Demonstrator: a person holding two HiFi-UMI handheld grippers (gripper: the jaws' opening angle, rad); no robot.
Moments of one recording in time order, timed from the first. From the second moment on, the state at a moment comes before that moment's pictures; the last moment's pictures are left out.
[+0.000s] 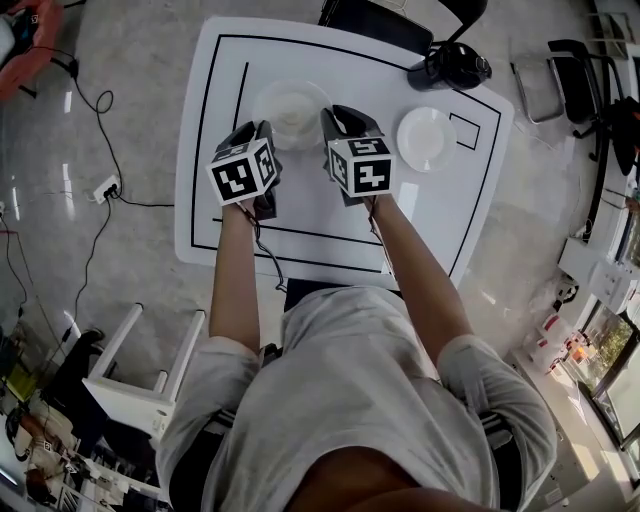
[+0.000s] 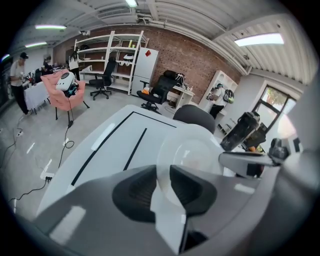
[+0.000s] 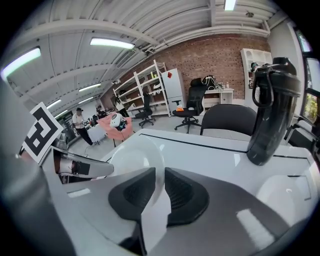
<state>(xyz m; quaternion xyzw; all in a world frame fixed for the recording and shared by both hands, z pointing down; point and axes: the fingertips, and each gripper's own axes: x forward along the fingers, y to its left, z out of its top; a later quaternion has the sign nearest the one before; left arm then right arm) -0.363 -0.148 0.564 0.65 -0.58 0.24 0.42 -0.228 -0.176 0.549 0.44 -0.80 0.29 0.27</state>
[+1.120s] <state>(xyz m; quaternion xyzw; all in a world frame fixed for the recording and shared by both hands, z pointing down) -0.213 -0.132 0.539 0.73 -0.51 0.28 0.37 -0.074 -0.133 0.526 0.54 -0.76 0.30 0.21</state>
